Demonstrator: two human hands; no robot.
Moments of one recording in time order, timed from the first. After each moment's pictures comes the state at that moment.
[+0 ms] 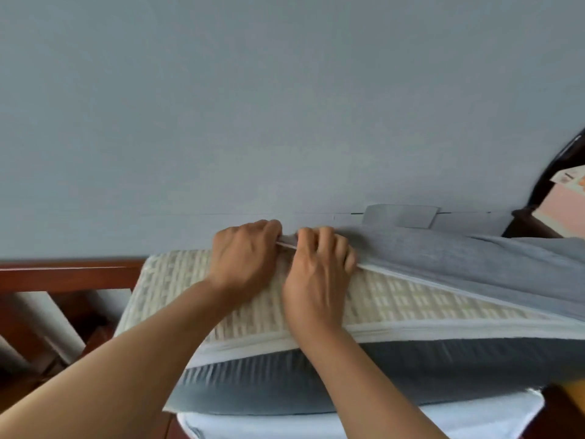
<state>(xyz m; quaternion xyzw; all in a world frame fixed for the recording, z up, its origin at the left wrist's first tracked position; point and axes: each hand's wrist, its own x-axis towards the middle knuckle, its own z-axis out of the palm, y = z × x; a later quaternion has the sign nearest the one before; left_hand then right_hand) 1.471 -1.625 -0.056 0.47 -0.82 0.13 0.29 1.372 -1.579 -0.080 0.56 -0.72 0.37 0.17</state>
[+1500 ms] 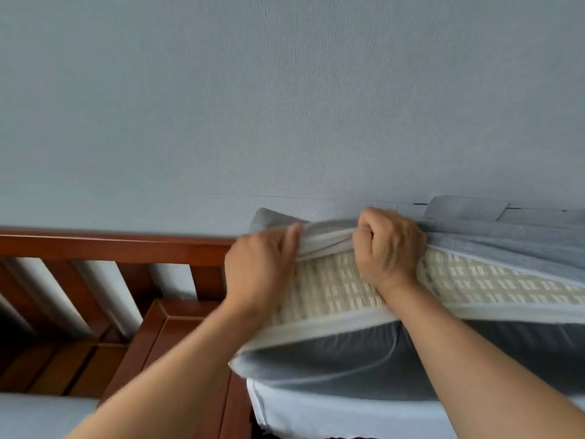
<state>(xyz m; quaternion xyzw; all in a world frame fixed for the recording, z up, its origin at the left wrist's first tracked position) 1.565 -1.577 -0.075 0.57 -0.70 -0.08 0.42 1.388 -1.609 -0.083 0.68 -0.55 0.44 0.20</state>
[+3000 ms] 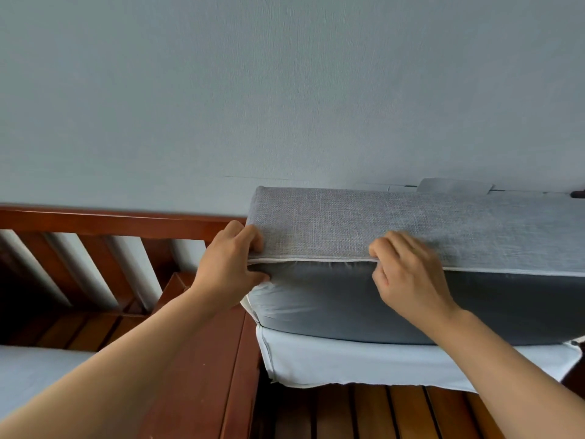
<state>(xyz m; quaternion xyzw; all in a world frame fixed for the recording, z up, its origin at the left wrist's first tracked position) 1.622 -1.526 -0.098 0.56 -0.77 -0.08 0.29 1.346 -1.502 -0.100 0.78 -0.48 0.29 0.28</state>
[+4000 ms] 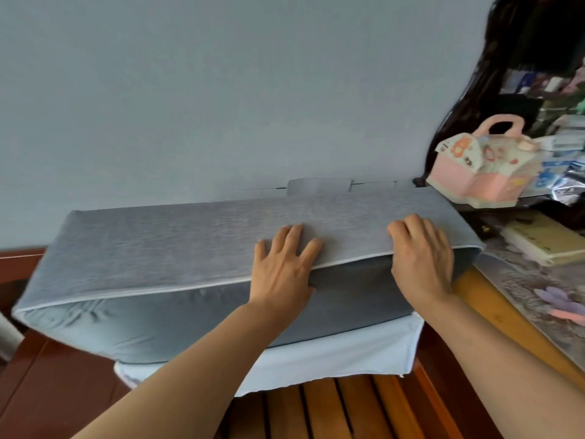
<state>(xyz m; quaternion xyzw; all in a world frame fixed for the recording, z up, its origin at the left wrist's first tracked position) 1.307 -1.495 -0.091 0.44 -0.88 0.07 0.15 1.093 -1.455 -0.089 0.59 -0.69 0.21 0.36</state>
